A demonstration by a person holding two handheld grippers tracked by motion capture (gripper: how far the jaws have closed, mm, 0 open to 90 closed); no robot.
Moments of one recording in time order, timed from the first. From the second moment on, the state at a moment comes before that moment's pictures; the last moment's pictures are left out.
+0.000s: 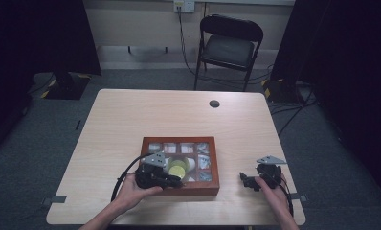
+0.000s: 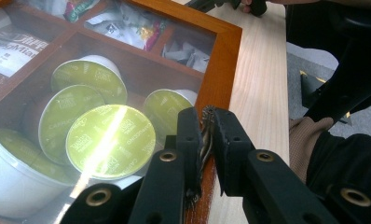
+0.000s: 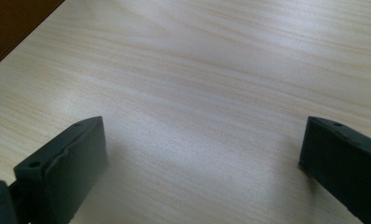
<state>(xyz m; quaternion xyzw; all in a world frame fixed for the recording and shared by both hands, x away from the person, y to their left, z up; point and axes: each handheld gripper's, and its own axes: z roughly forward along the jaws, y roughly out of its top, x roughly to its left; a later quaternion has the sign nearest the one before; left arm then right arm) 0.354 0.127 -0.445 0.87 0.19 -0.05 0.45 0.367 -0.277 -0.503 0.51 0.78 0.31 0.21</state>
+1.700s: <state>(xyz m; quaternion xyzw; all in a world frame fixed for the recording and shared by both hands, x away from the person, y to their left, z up) 0.372 0.134 -0.406 0.85 0.24 -0.10 0.47 0.368 -0.277 -0.503 0.51 0.78 0.31 0.21</state>
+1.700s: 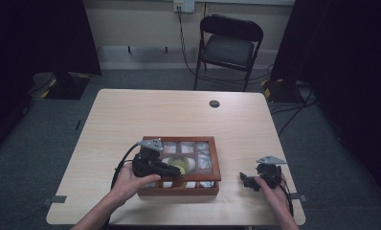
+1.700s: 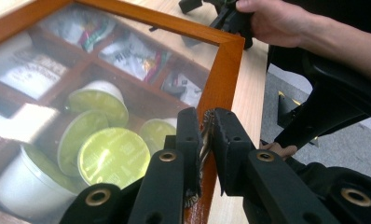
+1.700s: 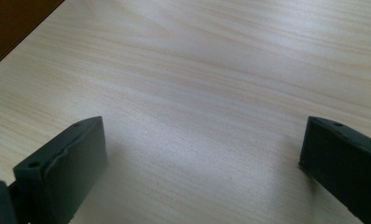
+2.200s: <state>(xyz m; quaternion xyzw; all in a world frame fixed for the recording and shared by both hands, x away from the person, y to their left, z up) 0.379 0.134 -0.393 0.85 0.24 -0.11 0.46 0.368 -0.277 -0.503 0.51 0.78 0.31 0.21</state>
